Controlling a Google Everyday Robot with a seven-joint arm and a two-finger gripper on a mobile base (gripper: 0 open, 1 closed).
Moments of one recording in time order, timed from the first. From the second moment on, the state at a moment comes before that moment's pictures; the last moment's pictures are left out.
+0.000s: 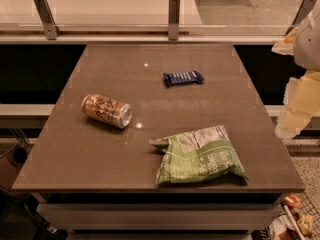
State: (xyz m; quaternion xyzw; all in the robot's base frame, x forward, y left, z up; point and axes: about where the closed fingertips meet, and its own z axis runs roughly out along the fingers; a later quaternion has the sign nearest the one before) arm 0.438 -0.215 0.984 -0.60 0.78 -0.04 0.17
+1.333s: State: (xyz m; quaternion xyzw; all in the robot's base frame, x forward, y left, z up) arm 0.478 -0.168 0.982 -0.54 0.82 0.01 0.19
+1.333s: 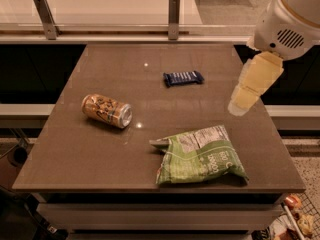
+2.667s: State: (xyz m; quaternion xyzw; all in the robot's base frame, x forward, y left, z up) arm 0.511 -0.001 0.959 -0.53 0.82 0.04 0.19
